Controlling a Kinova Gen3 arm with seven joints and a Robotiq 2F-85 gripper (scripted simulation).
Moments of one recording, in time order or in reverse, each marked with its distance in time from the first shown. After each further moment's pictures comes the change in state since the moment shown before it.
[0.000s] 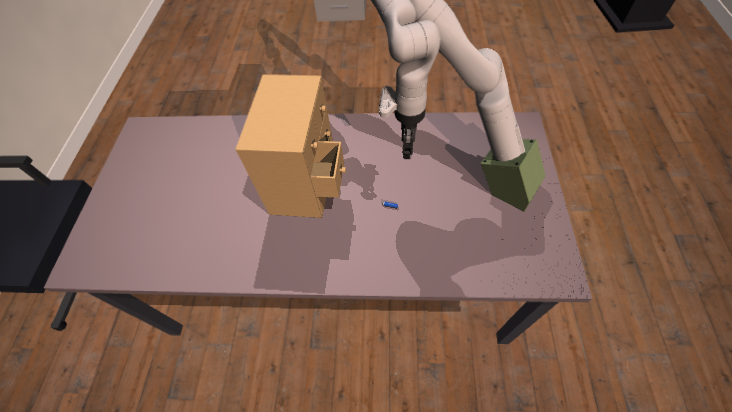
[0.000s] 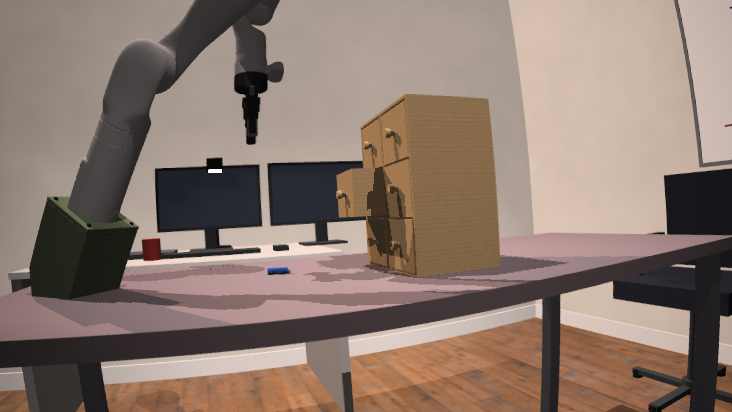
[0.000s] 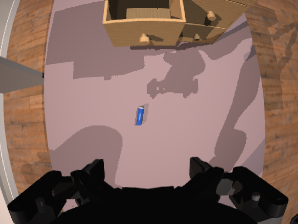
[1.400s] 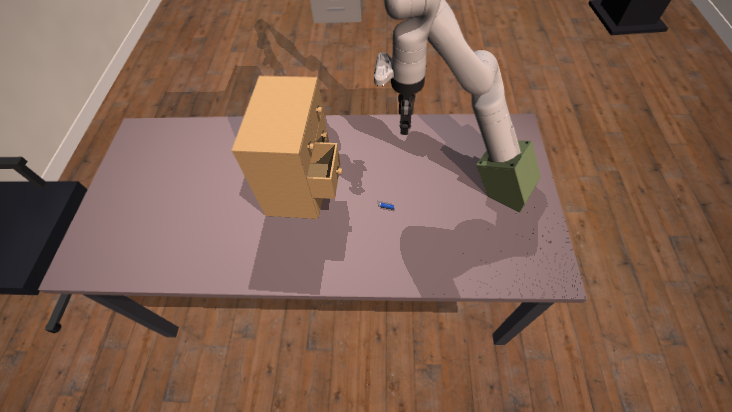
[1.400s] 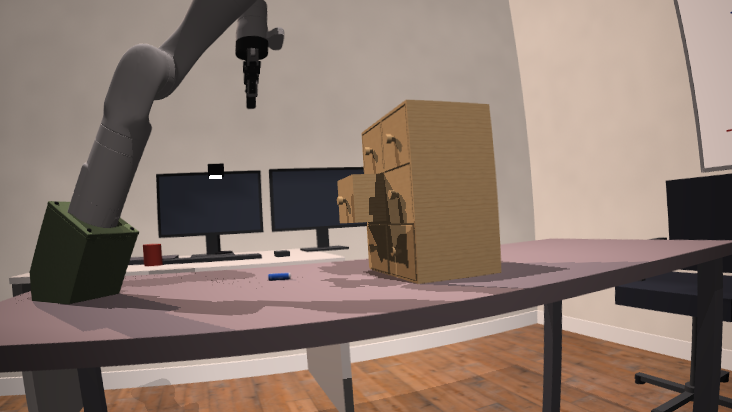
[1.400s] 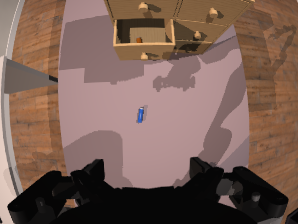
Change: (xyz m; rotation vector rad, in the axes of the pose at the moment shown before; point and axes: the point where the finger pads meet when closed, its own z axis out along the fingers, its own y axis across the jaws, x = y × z) arm 0.000 0.001 -0.098 -0.001 -0.001 -0.002
